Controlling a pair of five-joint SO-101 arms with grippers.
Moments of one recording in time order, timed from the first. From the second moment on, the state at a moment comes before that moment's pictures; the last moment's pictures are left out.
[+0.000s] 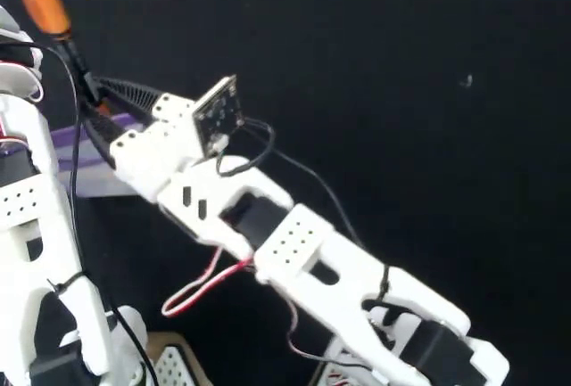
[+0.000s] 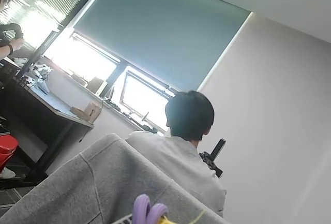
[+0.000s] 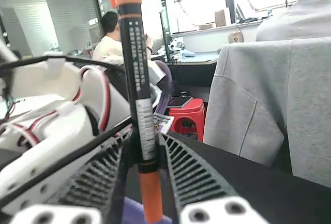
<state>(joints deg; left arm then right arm) -28.6 -30.9 32.0 -5.8 33.0 -51.3 -21.4 36.6 -13.5 -9.2</state>
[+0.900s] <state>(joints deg) -25.2 -6.7 15.5 -5.9 34.5 -46.6 -43.6 50.9 -19.7 -10.6</state>
